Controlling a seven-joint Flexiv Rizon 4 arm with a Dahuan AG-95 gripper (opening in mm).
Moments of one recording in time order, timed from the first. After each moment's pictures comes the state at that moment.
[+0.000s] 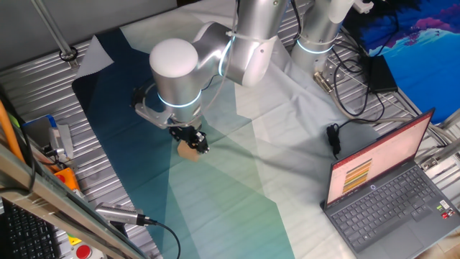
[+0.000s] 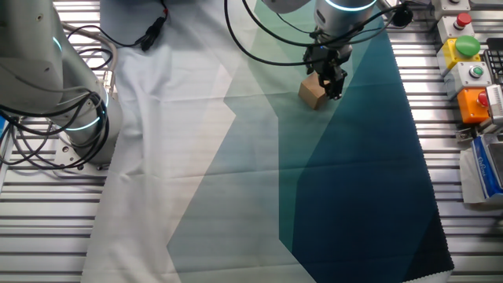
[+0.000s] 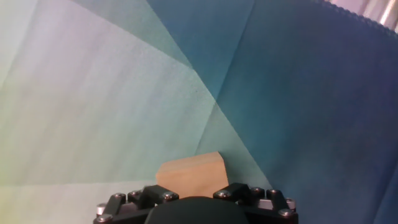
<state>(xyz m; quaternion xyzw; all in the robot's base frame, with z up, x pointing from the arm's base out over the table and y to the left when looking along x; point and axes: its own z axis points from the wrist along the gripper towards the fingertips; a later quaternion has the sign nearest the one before) 0.523 0.112 0.040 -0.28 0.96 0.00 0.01</state>
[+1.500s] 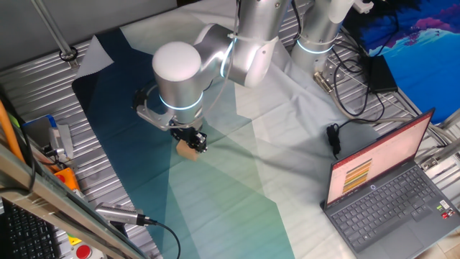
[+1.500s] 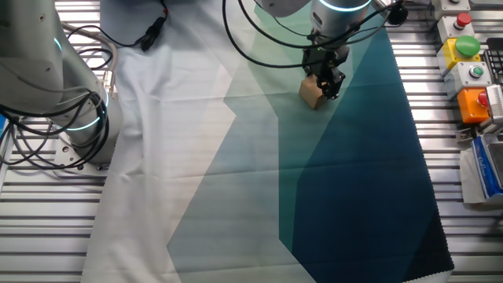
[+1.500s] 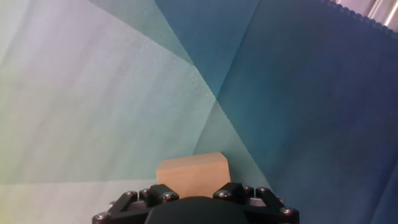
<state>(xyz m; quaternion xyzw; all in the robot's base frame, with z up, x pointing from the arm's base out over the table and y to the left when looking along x) 0.525 0.111 0.046 -0.26 0.97 -0.01 0.00</state>
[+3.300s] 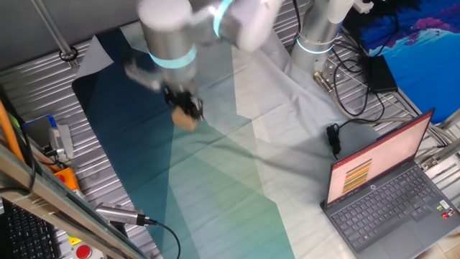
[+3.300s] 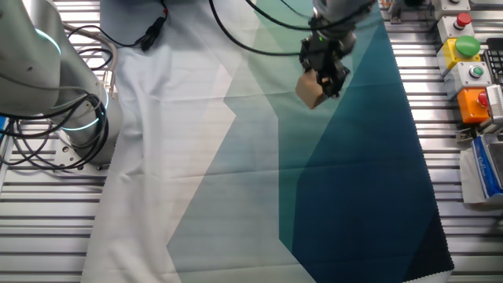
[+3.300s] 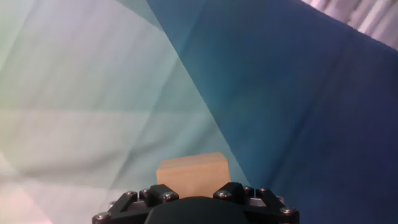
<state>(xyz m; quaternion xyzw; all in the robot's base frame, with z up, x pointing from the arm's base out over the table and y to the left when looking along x) 0.495 0.023 0.158 -0.29 0.96 0.00 -0.02</state>
